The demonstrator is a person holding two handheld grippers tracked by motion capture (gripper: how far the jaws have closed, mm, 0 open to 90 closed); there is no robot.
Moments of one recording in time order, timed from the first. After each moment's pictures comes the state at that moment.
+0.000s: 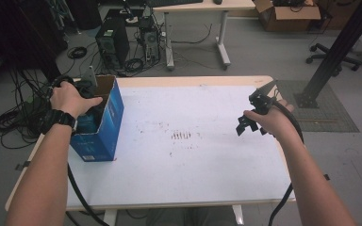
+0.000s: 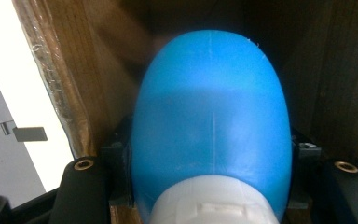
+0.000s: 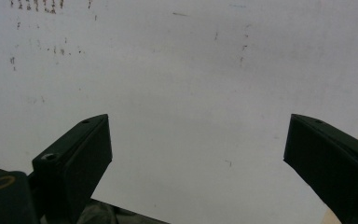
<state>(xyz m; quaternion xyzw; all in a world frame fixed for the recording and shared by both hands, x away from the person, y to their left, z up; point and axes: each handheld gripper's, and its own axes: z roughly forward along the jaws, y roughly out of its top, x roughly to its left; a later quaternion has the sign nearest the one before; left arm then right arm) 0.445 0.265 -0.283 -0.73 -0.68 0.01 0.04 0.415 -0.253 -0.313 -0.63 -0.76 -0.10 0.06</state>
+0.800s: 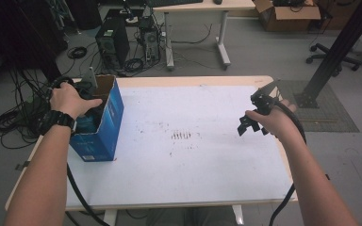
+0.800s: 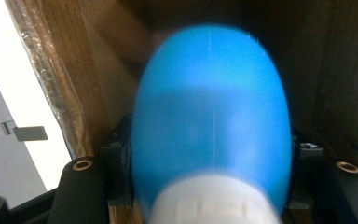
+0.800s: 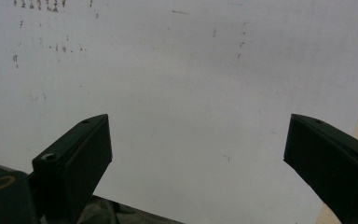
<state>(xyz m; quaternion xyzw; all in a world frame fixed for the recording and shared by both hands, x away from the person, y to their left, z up) 0.441 0.265 -0.280 -0.73 -0.68 0.01 0.04 0.410 -0.256 -0.307 -0.63 -0.76 -0.10 0.06</state>
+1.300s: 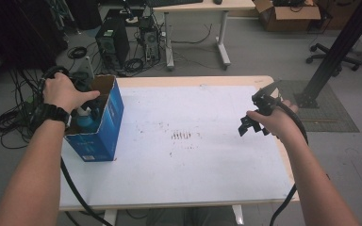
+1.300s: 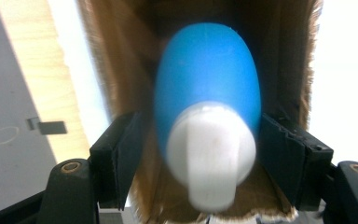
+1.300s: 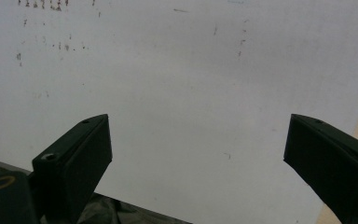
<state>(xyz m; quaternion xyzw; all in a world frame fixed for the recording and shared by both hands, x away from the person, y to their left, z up) 0.434 0.258 -0.234 -0.74 -0.67 -0.03 0.03 0.406 -0.259 -0.306 -0.63 -0.76 -0.11 0.06</state>
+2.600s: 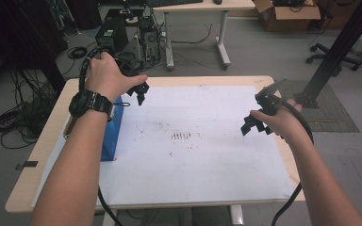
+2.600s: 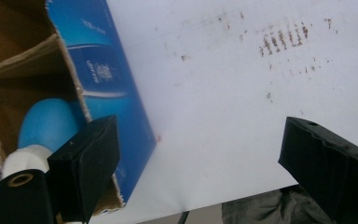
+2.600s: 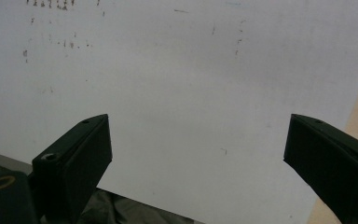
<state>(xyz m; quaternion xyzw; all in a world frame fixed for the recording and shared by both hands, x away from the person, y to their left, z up) 0.428 0.126 -0.195 -0.80 -0.60 -0.05 -0.03 0.401 -0.265 -0.297 -0.63 -0.77 -0.12 0.06</state>
